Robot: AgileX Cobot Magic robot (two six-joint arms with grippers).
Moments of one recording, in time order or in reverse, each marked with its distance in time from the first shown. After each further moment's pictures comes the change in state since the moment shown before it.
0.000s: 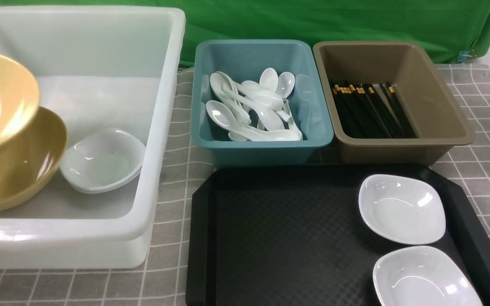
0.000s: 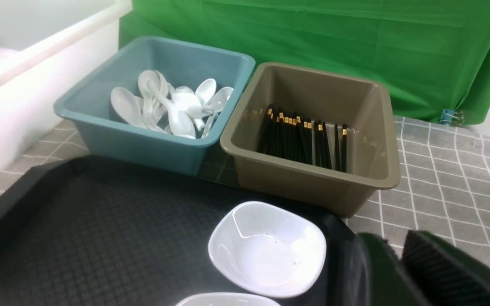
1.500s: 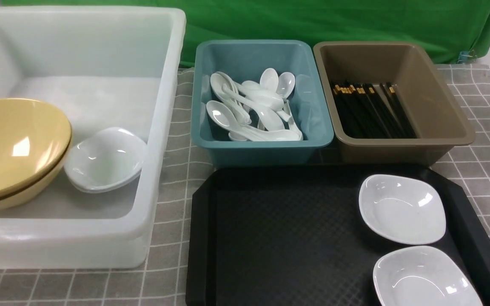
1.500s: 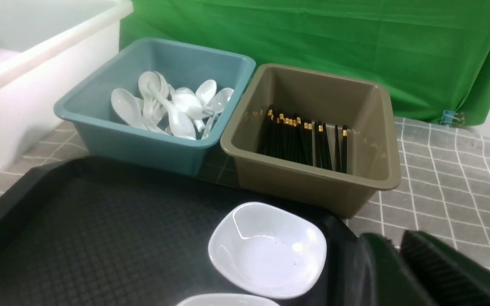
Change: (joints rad) right arm 0.000 0.022 0.000 0.000 -0.005 0.000; left arm -0.285 0.020 -0.139 0.068 0.370 0.062
